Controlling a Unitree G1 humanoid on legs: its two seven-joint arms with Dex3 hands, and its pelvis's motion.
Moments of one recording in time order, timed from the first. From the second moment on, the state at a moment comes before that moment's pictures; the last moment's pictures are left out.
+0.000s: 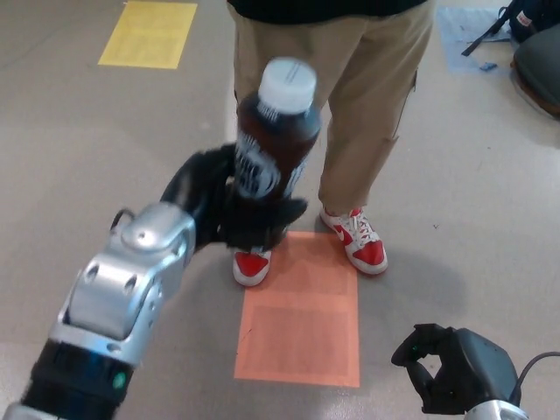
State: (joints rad) left_arm -0.53 0.23 -0.18 0.18 -0.19 0.60 -0.07; right_arm -0.45 -0.19 0.39 1.32 -0.54 -0.42 -0.62
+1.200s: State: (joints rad) left_arm -0.50 0.25 -0.03 0.58 -0.09 0.17 -0.01; right_arm -0.46 -0.17 0.36 1.33 -0.54 -0.43 -0.60
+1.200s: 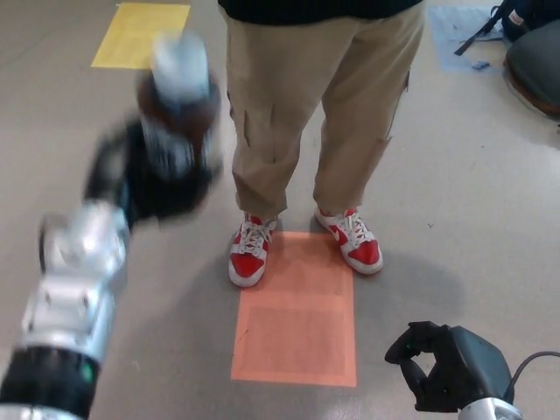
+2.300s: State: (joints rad) left_arm -0.61 0.22 0.03 0.46 -0.14 0.27 -0.10; right_arm -0.49 -0.17 0.34 1.32 -0.54 -0.43 -0.59
